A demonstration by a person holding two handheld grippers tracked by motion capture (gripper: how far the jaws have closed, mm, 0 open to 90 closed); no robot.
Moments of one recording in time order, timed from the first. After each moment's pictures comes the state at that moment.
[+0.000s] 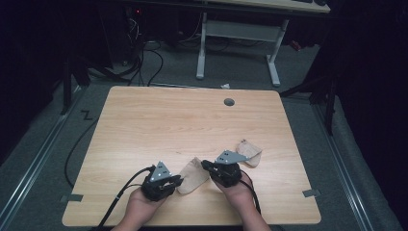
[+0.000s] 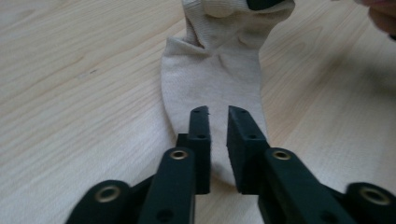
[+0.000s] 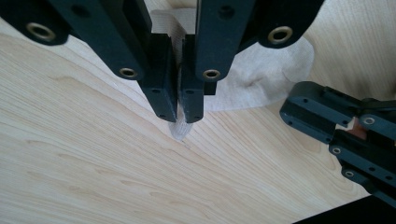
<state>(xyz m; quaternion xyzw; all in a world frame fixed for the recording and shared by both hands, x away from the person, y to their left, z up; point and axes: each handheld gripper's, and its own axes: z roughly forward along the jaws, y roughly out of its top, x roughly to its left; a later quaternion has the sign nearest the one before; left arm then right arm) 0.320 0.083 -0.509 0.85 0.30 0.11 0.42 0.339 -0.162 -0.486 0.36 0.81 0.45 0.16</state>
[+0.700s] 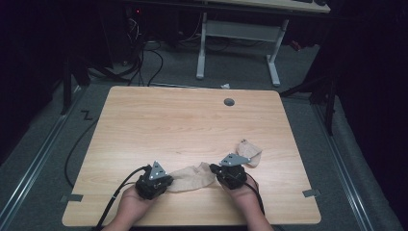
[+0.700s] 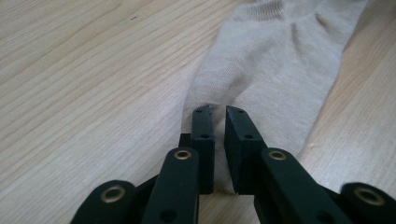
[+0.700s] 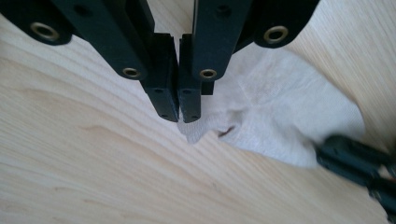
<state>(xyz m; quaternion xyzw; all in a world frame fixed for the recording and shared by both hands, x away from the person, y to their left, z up) 0.333 0.112 -0.523 0.87 0.32 0.12 0.36 0.337 -0.178 -0.504 0.38 0.82 0.39 0.17</state>
